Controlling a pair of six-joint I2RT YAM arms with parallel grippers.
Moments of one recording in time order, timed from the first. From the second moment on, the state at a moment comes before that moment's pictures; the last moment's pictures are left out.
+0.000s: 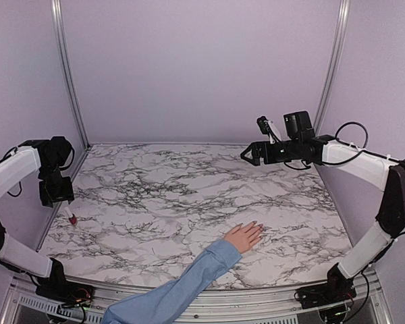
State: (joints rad) left arm -0.03 1.33 1.08 -1.16 -0.31 -0.49; right arm 0.38 1.56 1.24 -0.31 -0.36 0.12
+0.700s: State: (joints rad) left arm 0.03 1.40 1.00 -1.05 -0.22 -0.42; right arm 0.38 1.55 1.24 -0.31 -0.36 0.12
